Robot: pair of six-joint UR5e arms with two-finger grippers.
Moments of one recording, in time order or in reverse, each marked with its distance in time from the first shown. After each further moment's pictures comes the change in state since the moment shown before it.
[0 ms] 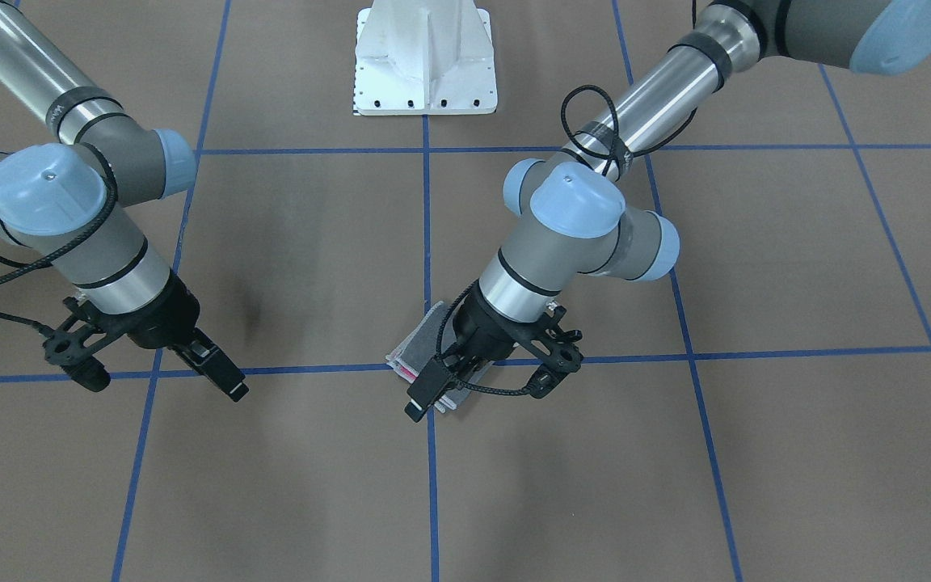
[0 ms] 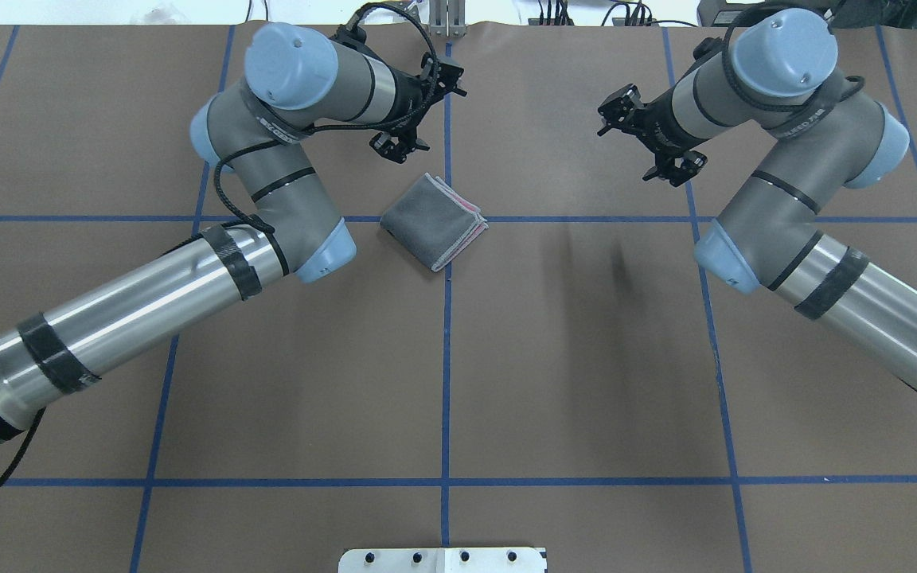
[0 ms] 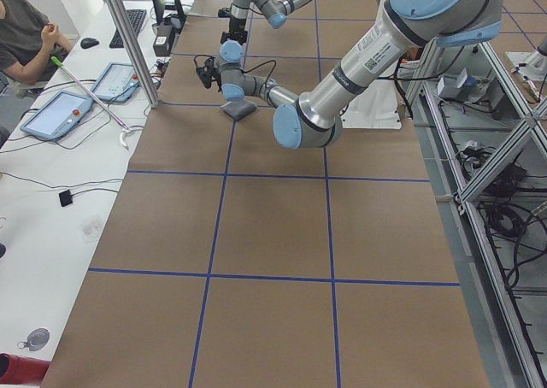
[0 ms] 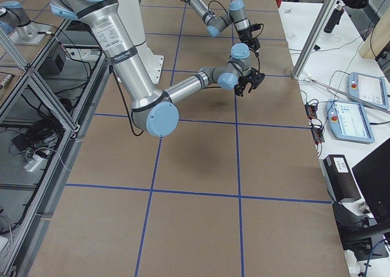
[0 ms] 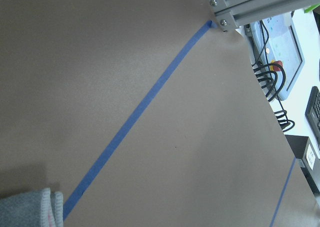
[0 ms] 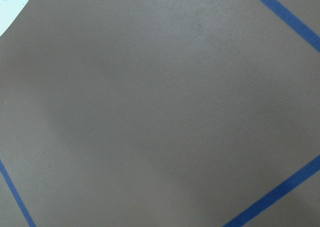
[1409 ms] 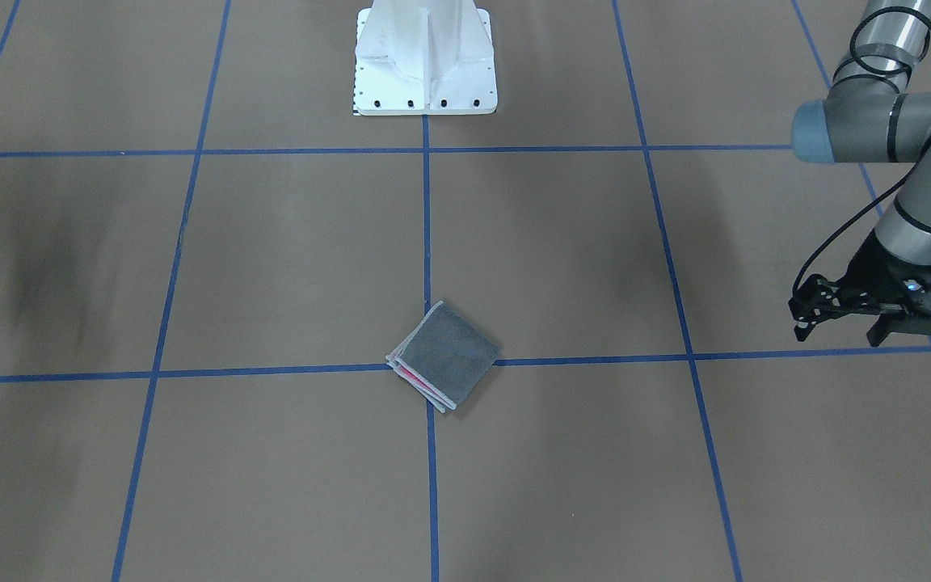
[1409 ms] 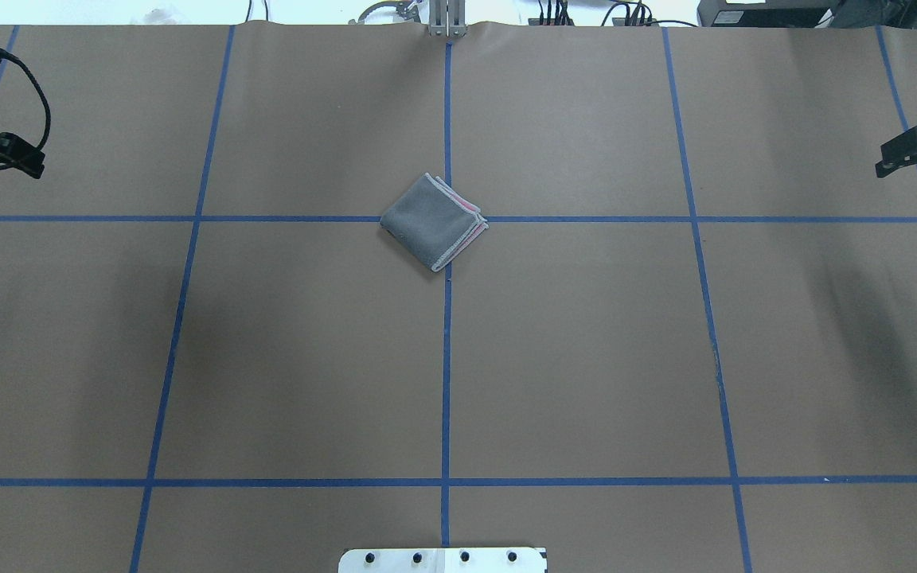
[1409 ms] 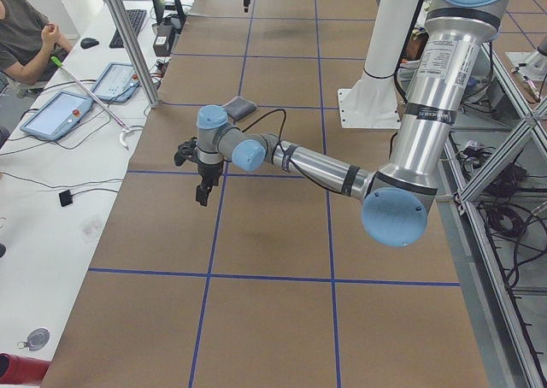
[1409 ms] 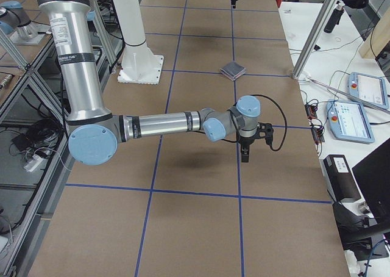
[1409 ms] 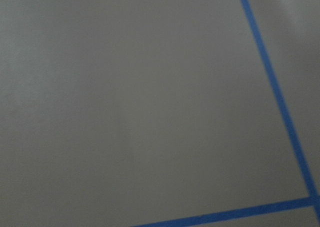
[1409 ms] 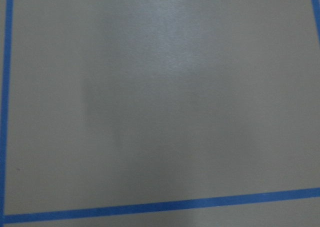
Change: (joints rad) left arm -0.415 0.690 -0.553 0.772 -0.213 1.680; right arm 0.400 -0.339 0.028 -0.245 0.220 -1.250
